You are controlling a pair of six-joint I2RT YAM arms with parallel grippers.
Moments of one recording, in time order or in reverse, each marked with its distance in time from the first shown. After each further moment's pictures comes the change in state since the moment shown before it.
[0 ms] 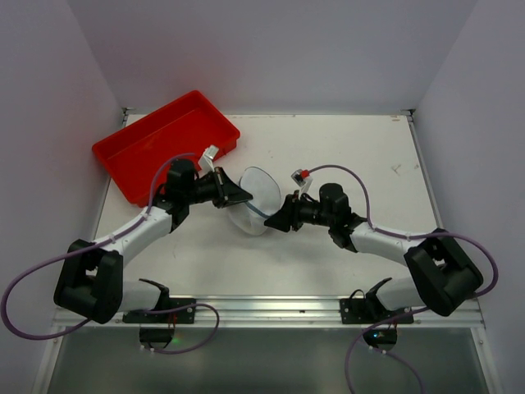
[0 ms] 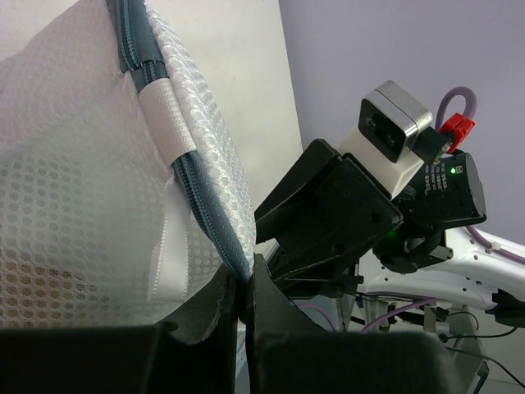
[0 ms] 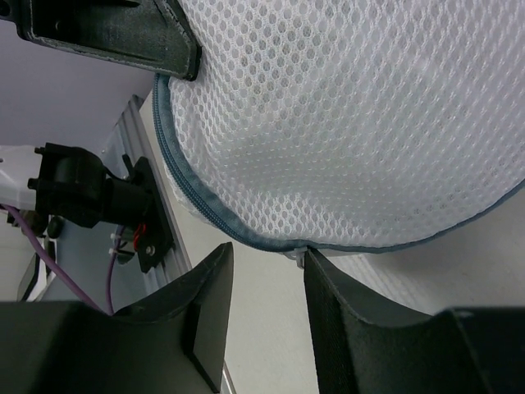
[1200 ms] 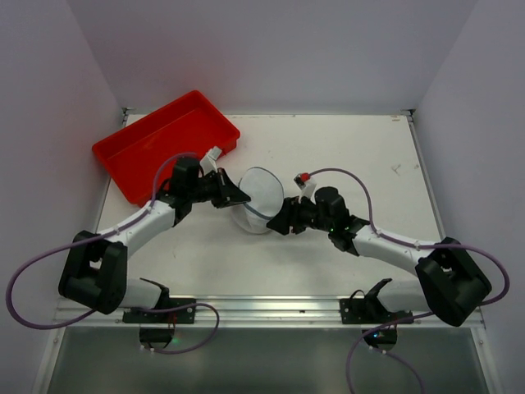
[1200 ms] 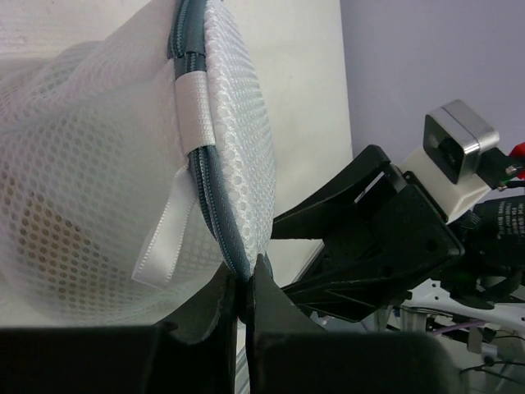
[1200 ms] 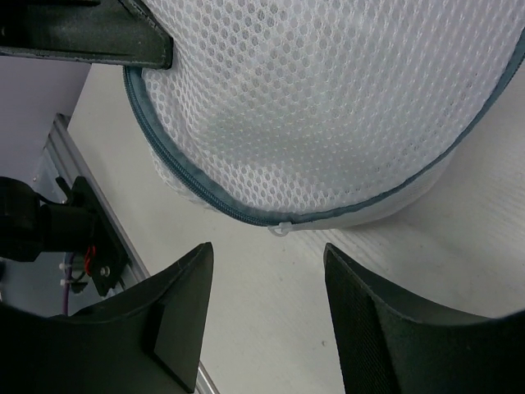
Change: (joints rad) left arm -0.006 0.069 0.063 -0.152 -0.074 0.141; right arm 0.059 -0.073 0.014 -0.225 0.251 -0.014
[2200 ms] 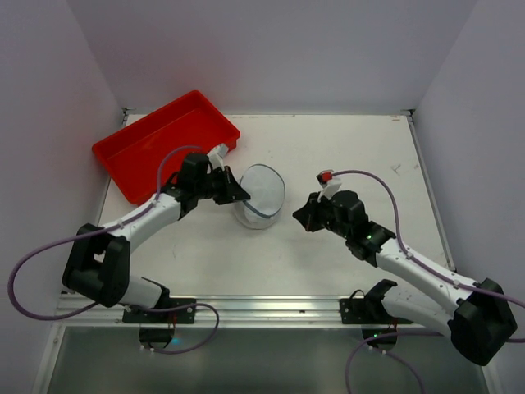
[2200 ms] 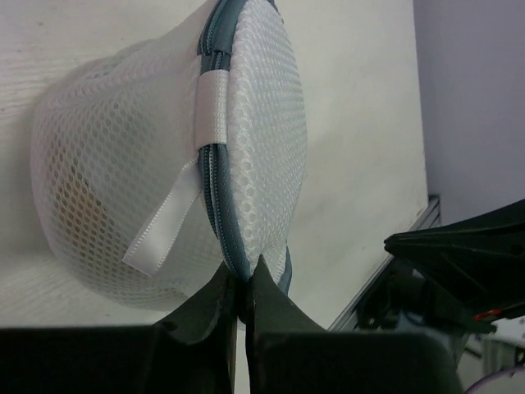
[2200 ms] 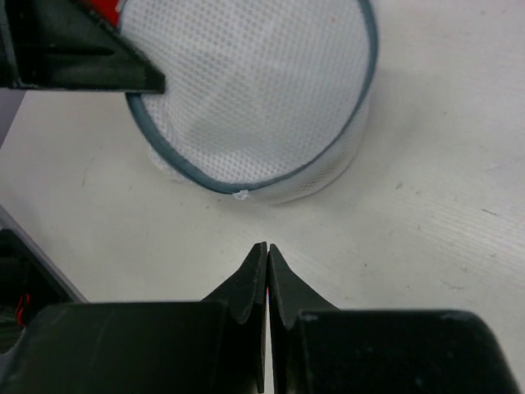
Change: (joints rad) left arm -0.048 0.018 0.054 -0.106 -0.190 0.110; right arm -0.016 -0.306 -0.003 -0.282 0.281 -0.080
